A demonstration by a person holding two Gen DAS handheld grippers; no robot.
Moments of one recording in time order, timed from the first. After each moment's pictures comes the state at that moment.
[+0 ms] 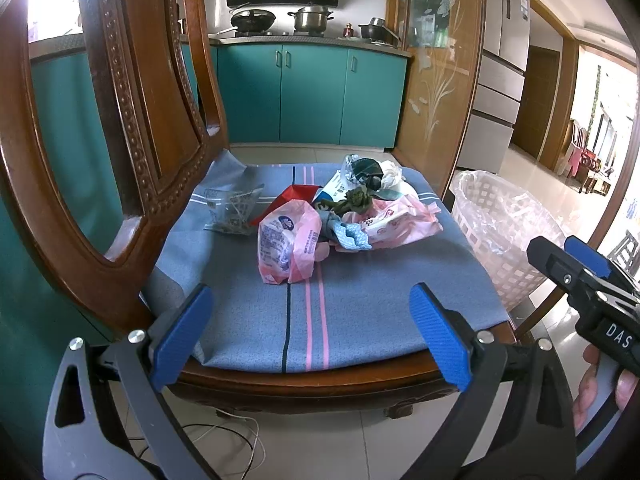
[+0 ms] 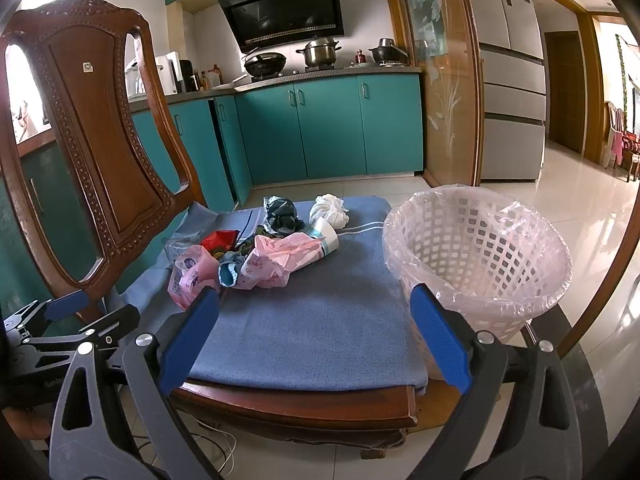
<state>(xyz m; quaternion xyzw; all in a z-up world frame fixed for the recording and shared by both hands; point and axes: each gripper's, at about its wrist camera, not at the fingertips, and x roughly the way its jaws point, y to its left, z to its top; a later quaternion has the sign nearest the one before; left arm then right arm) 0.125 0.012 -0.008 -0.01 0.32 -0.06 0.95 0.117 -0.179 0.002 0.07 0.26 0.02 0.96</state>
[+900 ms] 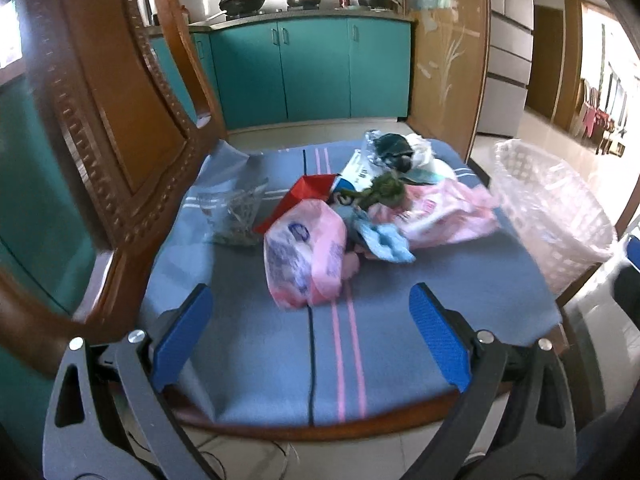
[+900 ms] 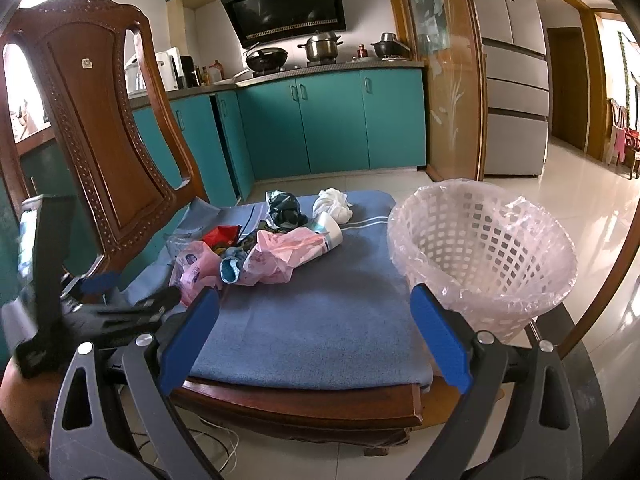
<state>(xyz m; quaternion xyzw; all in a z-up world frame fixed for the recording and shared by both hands) 0.198 0.002 -0.034 0.06 0.36 -0.03 0.93 0.125 -0.177 -0.002 0.07 0.27 0.03 0.96</state>
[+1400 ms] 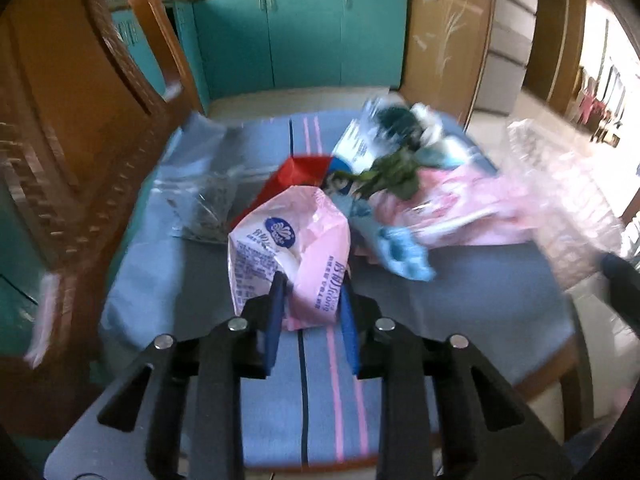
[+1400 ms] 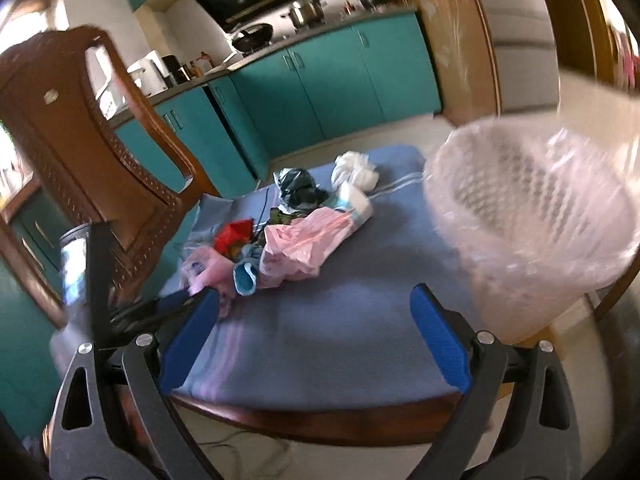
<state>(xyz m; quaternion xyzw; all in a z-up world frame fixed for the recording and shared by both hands) 0.233 0.002 -0.048 0.05 0.41 -0.06 0.91 0.195 -0.181 -0.030 0.21 0.34 0.07 0.91</state>
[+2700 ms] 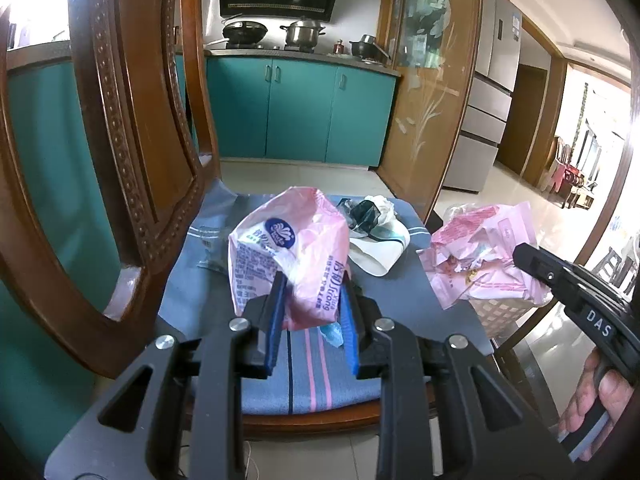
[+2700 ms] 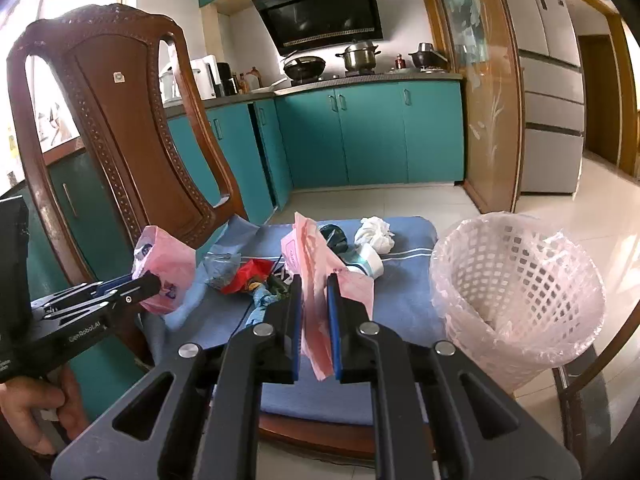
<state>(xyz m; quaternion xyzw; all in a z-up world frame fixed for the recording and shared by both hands) 0.152 0.033 0.019 -0.03 0.30 -0.09 0.95 0.141 -0.173 0.029 0.06 0.25 0.10 0.96</state>
